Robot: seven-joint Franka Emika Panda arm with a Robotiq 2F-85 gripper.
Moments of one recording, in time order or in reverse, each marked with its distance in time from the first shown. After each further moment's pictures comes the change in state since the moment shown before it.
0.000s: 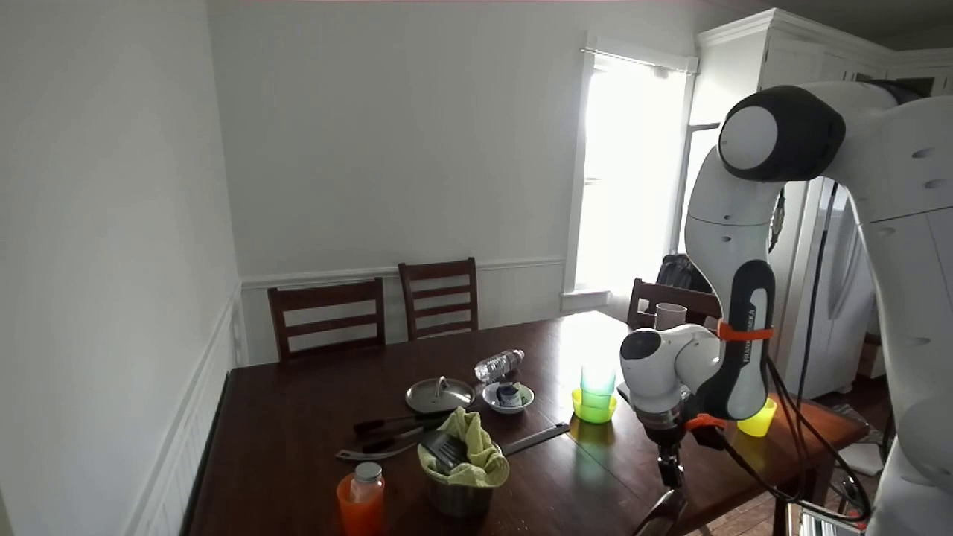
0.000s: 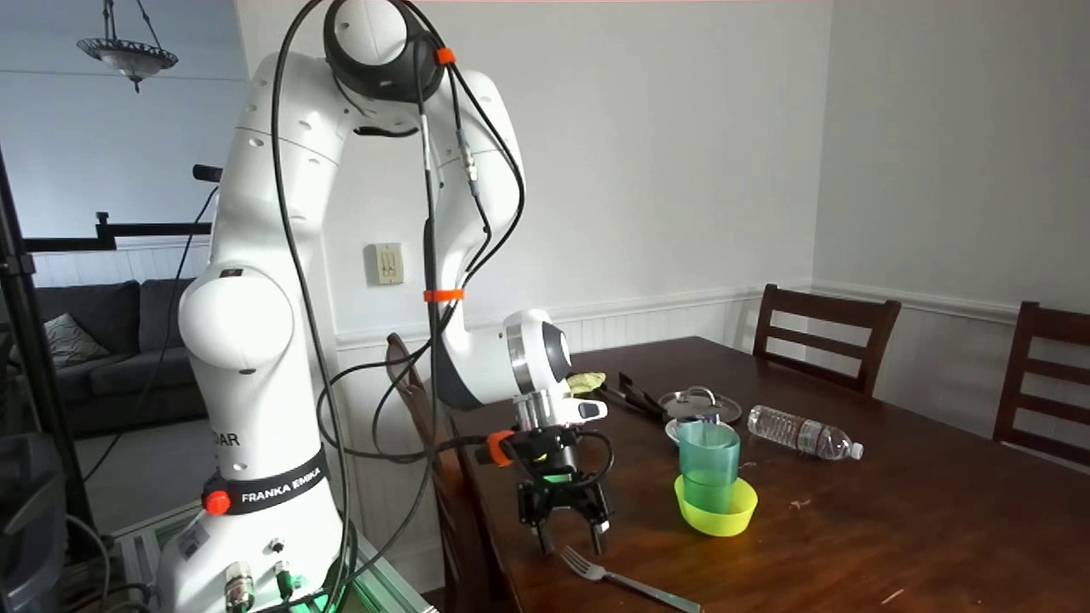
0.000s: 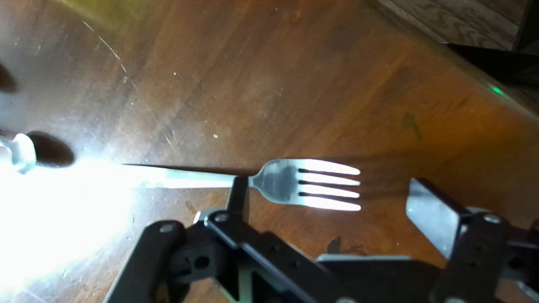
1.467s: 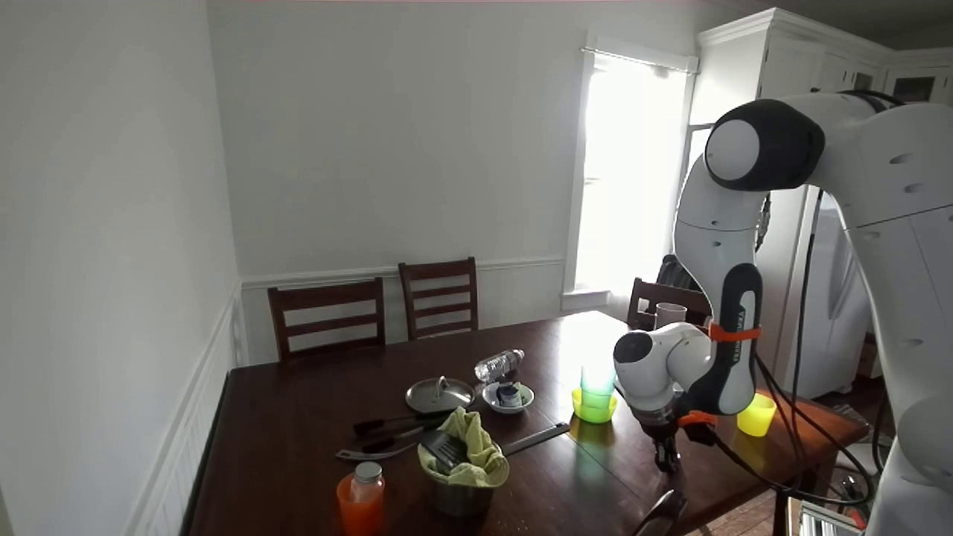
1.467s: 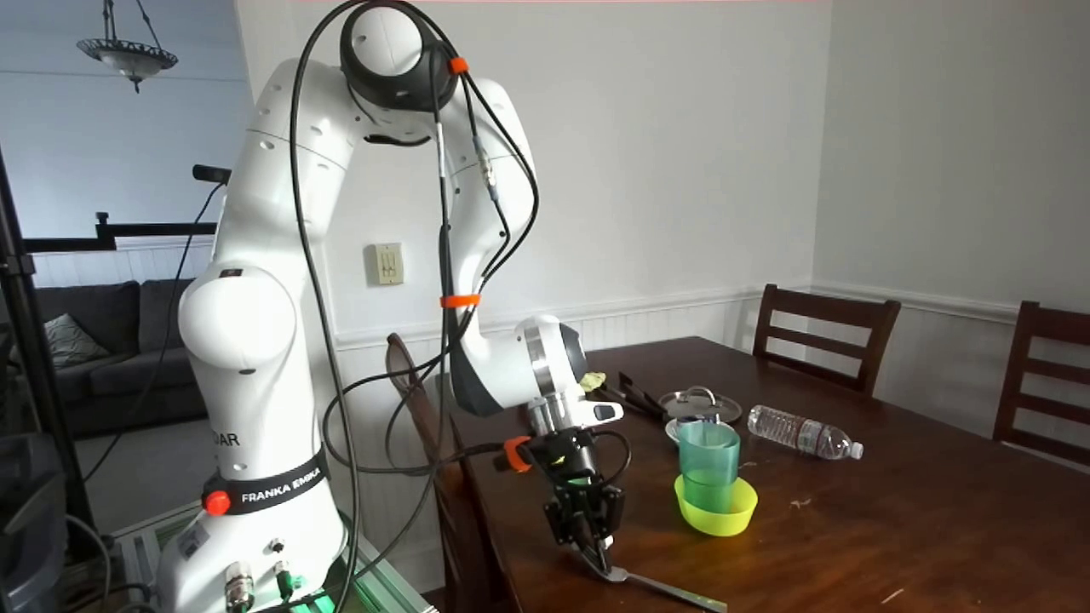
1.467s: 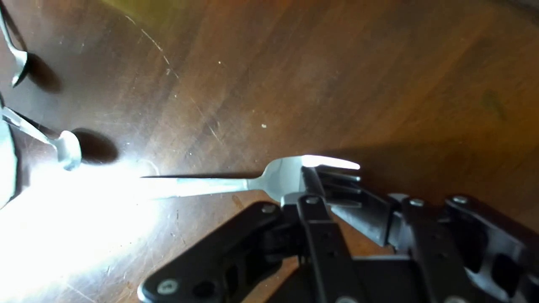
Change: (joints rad) arm -0.002 0.053 -0.004 0.078 -0.058 -0.037 0.084
